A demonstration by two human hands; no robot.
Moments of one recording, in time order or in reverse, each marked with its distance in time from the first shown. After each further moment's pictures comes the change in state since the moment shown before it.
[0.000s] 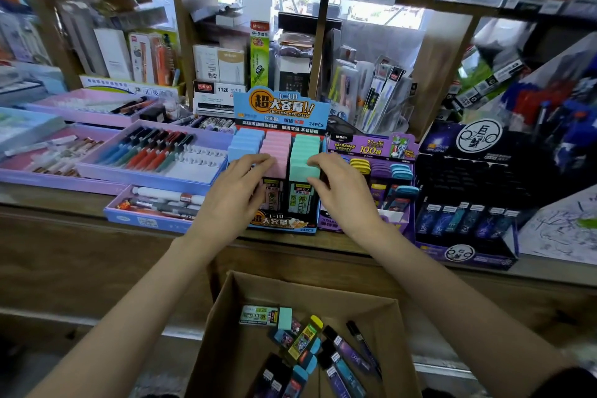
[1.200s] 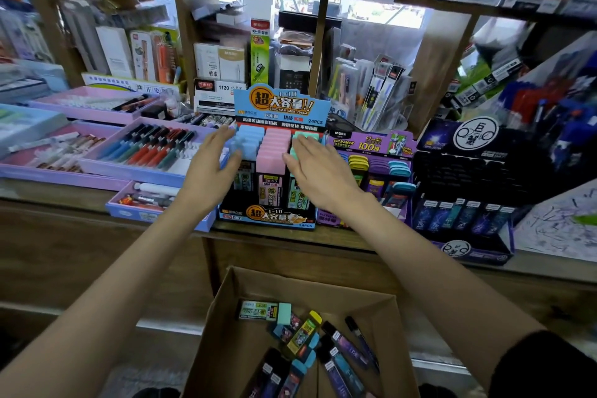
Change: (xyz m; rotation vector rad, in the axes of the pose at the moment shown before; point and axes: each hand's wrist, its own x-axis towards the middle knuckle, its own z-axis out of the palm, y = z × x) left_hand 0.014 -0.021 -0.016 -0.317 0.114 -0.377; right_hand 0.034 -0.002 0.017 -0.321 -0.286 -0.002
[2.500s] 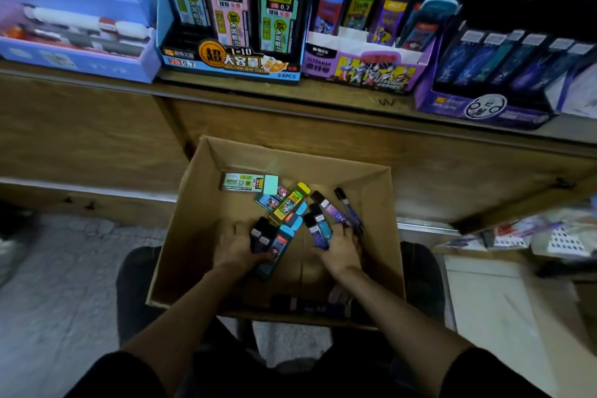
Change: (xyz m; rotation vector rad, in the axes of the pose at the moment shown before) left_hand -0.275 -0.125 0.175 0.291 -0.762 -0.730; right_hand -0.277 0.019 0.262 0.481 -0.558 0.848
